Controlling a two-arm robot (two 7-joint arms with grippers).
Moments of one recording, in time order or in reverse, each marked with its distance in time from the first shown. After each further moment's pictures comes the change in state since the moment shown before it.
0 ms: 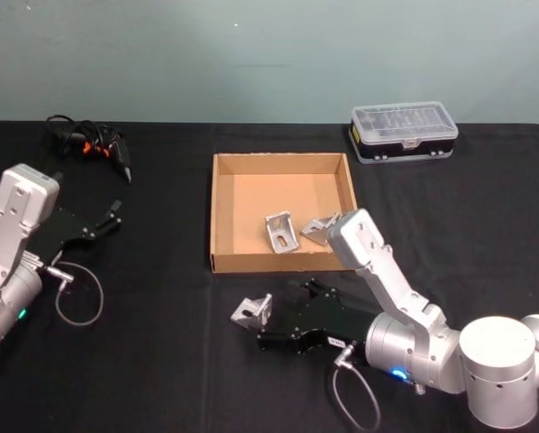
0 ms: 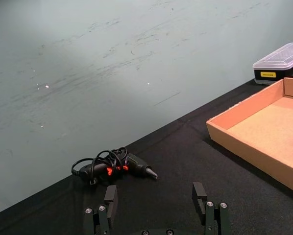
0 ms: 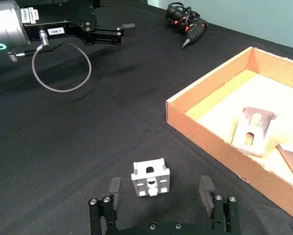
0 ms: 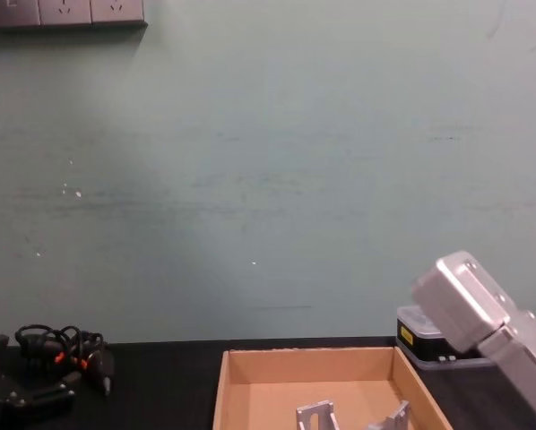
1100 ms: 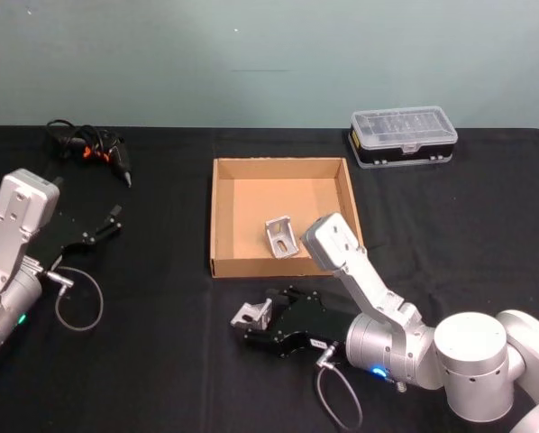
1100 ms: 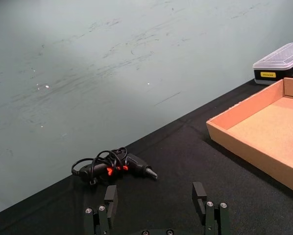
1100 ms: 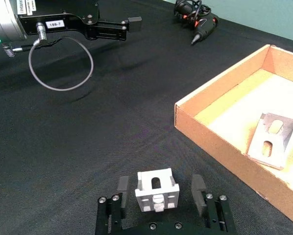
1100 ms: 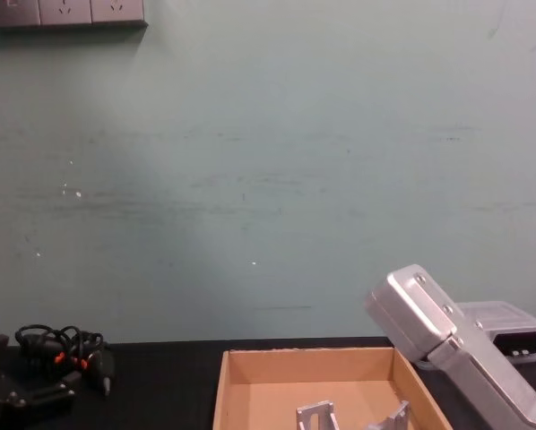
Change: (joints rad) left arm 0.000 0.000 0.000 0.000 0.000 0.000 0.000; right arm 0.051 -0.063 -0.021 0.083 -0.048 0.004 0.031
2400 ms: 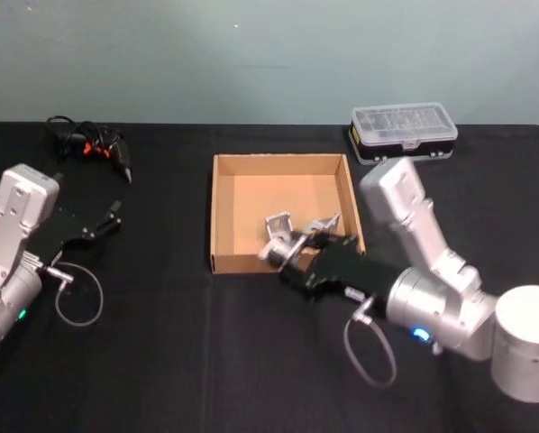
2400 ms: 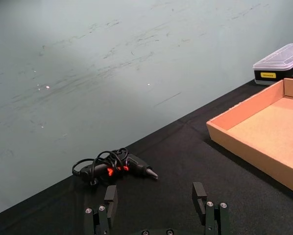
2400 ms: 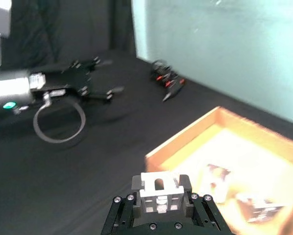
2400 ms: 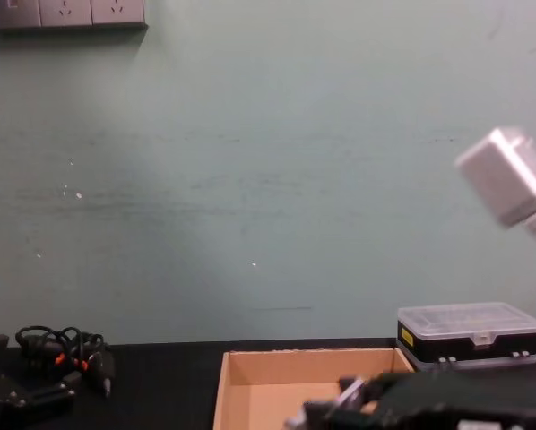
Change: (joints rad) left arm 0.000 0.000 0.000 0.000 0.000 0.000 0.000; right arm -0.070 0.066 0.113 -0.198 0.048 -0.040 -0.038
